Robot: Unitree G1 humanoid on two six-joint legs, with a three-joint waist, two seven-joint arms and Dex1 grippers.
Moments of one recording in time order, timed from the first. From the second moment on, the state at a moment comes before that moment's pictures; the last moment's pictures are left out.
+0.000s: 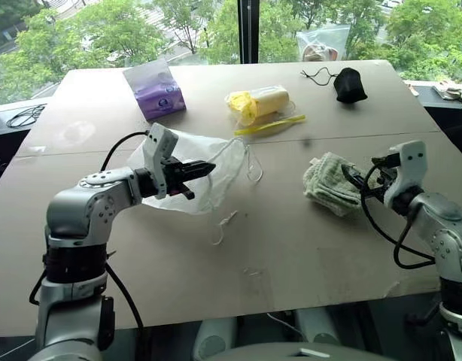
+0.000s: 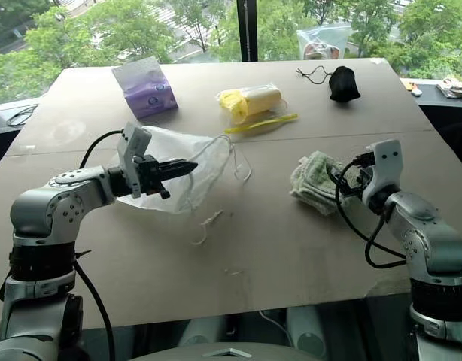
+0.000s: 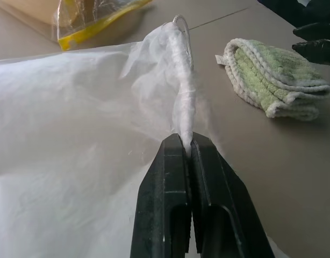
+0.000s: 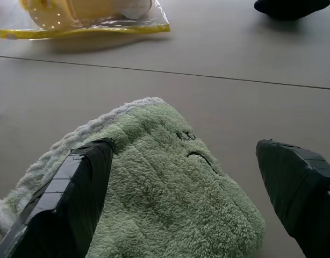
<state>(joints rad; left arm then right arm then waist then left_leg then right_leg) -0.46 0.63 0.18 -0.17 -0.59 0.99 -0.78 -0.29 -0.58 -0.19 -0.22 0.46 0.80 0.38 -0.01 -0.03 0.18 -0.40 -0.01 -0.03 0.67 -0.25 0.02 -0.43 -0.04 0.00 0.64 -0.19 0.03</state>
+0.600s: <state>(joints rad) -0.41 0.60 0.19 -0.27 -0.66 1.00 -0.68 -0.49 -0.60 0.06 0.14 0.32 0.71 0.72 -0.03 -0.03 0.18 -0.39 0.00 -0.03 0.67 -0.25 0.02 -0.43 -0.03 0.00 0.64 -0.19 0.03</state>
